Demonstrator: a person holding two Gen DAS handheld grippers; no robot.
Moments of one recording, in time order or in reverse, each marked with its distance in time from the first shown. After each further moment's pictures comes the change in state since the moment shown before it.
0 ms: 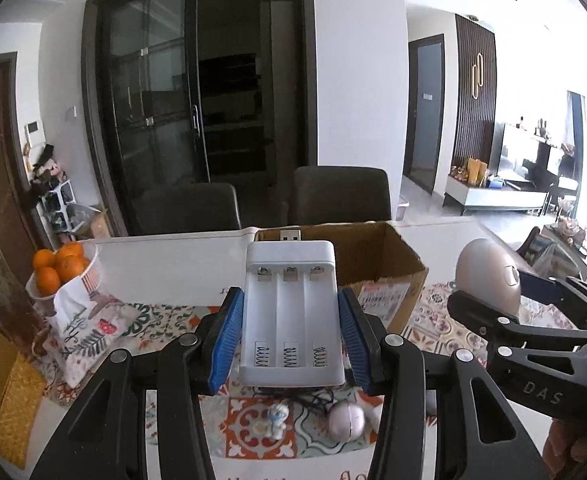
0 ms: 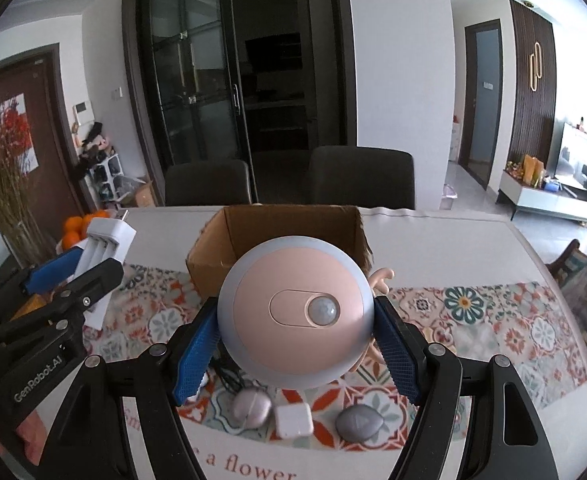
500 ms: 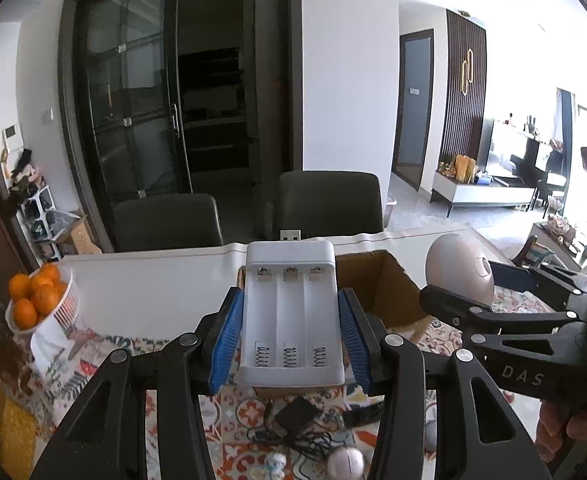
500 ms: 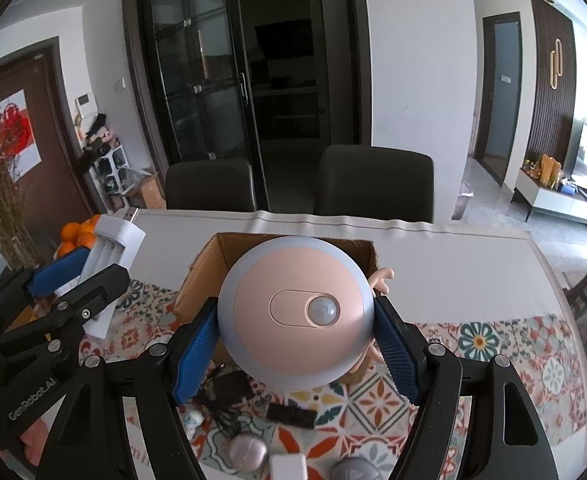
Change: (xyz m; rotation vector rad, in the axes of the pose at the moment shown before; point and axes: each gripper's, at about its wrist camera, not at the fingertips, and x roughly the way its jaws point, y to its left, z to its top) left arm 0.062 0.004 0.062 0.025 0.038 -0.059; right arm 0.065 -0.014 0.069 -0.022 0.072 0.040
